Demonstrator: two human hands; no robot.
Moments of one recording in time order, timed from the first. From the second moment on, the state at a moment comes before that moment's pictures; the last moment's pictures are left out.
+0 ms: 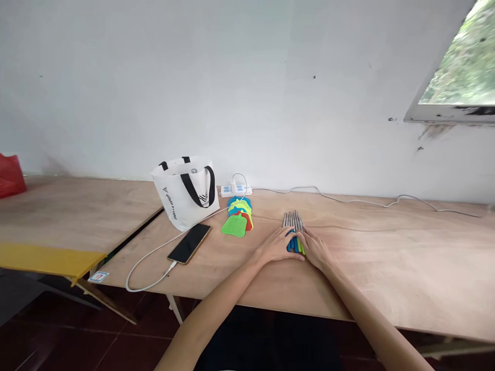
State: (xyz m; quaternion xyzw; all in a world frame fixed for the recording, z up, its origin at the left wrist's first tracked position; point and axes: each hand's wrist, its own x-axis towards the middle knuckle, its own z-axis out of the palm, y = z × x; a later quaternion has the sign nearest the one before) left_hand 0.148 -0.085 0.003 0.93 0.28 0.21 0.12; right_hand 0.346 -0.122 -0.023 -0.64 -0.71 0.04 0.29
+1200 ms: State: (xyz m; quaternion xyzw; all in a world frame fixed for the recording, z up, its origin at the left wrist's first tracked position) left_hand 0.098 -0.080 0.012 0.87 0.44 0.20 0.06; right_hand 0.263 -0.073 -0.019 -0.64 -0.67 0.09 0.37
